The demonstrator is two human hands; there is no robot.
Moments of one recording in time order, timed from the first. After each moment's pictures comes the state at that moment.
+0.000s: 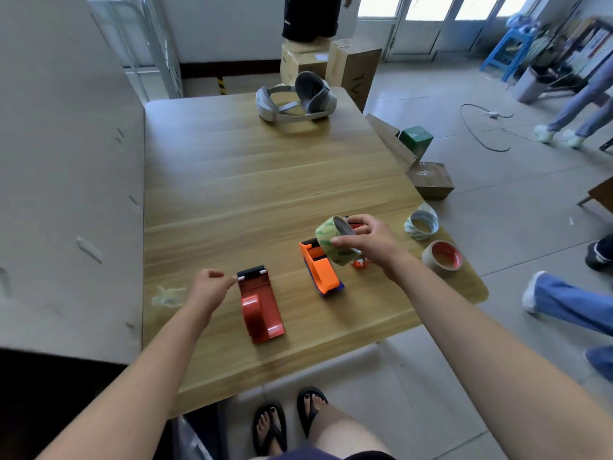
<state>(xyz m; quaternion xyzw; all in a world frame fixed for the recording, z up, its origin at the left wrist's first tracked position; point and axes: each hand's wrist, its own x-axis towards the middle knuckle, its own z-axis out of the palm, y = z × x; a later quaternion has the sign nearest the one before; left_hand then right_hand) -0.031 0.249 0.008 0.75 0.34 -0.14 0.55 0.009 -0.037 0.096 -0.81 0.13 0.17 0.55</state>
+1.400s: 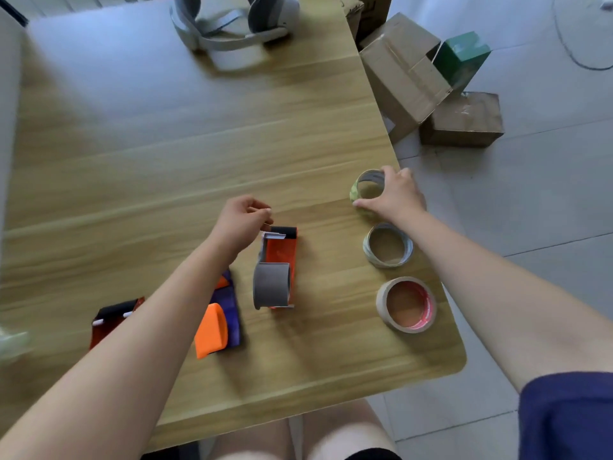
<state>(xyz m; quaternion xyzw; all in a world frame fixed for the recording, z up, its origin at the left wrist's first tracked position) 0.196 -0.015 -0.013 0.80 0.25 -0.17 0.52 0.265 -0.264 -0.043 -0.97 0.09 0.18 0.16</state>
